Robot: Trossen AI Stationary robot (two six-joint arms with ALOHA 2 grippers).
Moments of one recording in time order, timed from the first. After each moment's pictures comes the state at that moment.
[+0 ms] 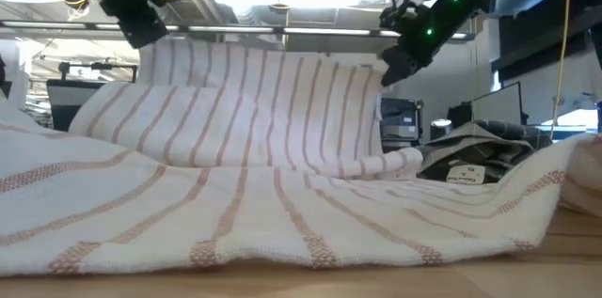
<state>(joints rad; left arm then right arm) -0.05 1.19 0.94 -1.40 -1.24 -0.77 -0.34 1.33 0.84 -0.14 0.55 -0.18</state>
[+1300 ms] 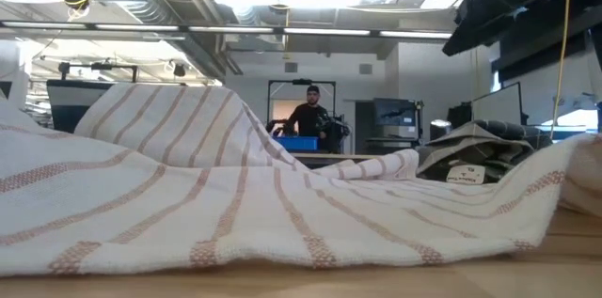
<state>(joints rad) -0.85 1.58 1.09 -0.87 -0.16 -1.35 0.39 1.18 0.78 -0.37 0.24 0.44</state>
